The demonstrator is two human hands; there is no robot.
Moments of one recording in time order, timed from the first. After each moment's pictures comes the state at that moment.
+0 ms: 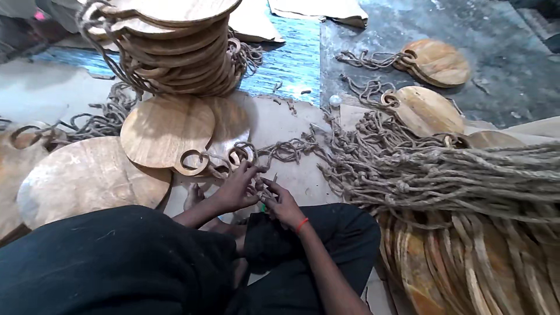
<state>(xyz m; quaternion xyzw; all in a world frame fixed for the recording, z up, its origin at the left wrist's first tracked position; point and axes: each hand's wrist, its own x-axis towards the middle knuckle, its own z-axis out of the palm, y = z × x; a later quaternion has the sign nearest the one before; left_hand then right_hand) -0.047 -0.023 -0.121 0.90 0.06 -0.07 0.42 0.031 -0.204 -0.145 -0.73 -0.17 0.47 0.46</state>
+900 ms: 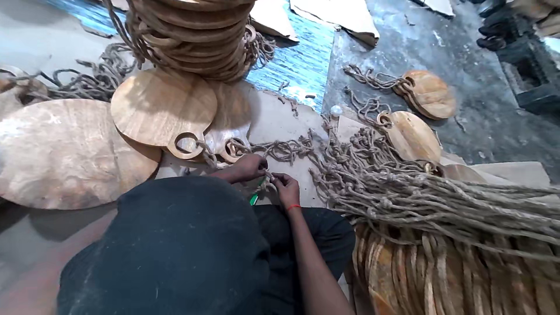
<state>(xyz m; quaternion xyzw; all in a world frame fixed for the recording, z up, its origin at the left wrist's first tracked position) 0.032 -0.022 -0.173 0.89 0.06 -0.21 0.39 0.066 -0.218 -0.185 -0.85 -0.10 0.29 0.43</state>
